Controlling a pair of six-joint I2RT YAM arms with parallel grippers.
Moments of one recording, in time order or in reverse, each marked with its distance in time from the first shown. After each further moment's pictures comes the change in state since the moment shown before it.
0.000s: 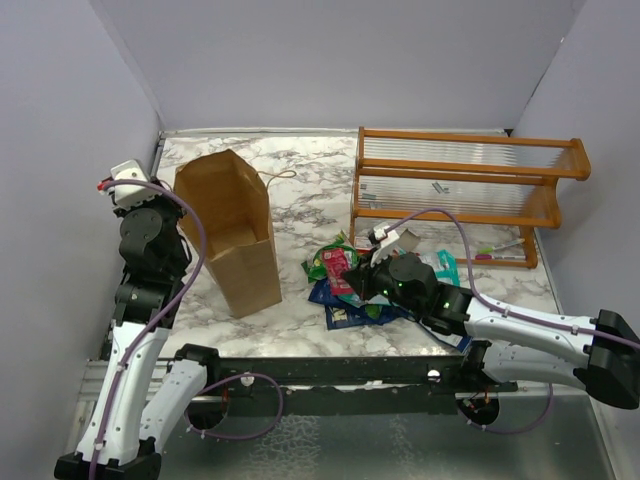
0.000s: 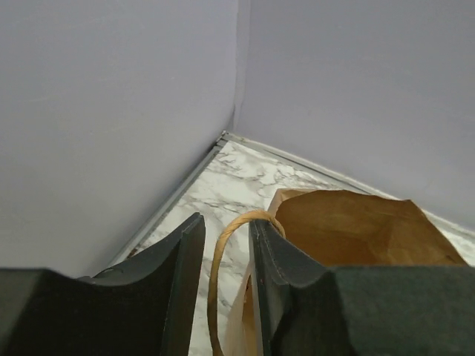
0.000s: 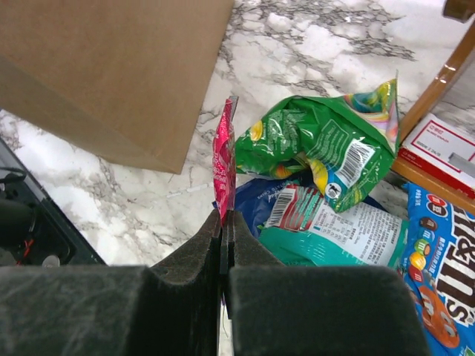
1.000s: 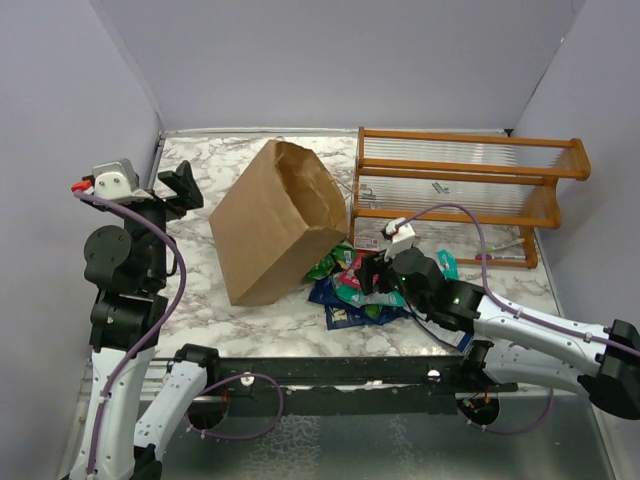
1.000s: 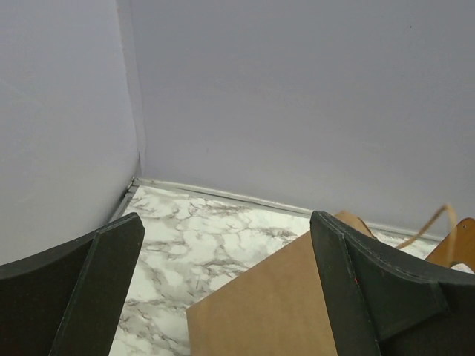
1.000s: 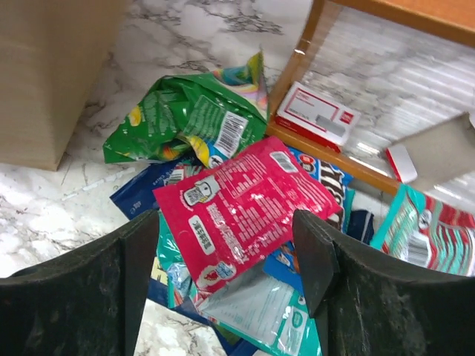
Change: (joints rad) left arm 0.000 -0.056 0.165 -0.064 0.335 -0.023; right arm -0.055 -0.069 0.033 -0.267 0.203 -0.036
